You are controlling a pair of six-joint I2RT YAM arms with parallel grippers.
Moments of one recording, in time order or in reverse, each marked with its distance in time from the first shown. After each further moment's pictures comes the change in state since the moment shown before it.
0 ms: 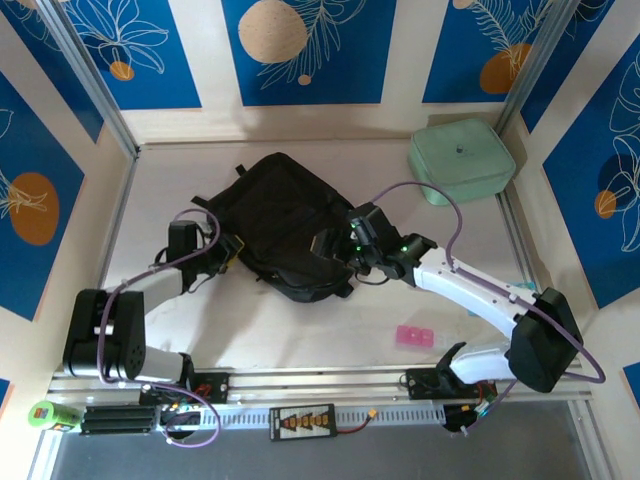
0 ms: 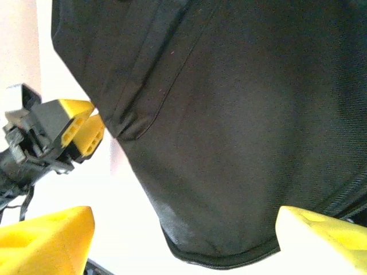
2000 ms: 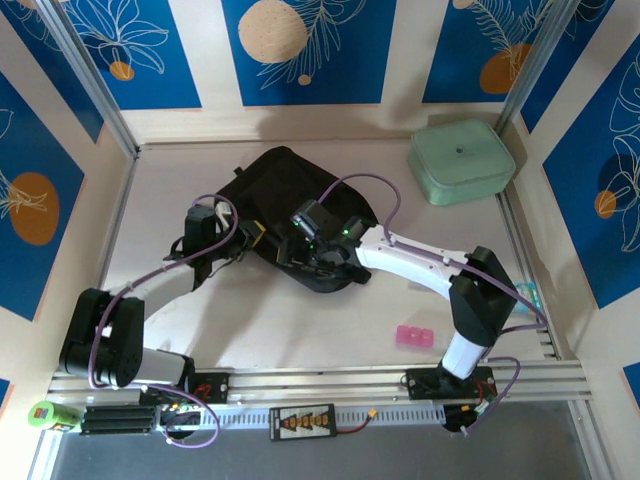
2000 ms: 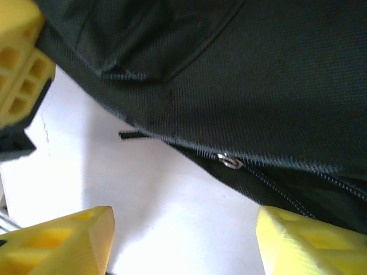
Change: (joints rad) left arm -0.191 -0.035 0.085 0.140 -0.008 -0.173; right arm 0.141 0.390 0.373 -0.198 0.055 0.033
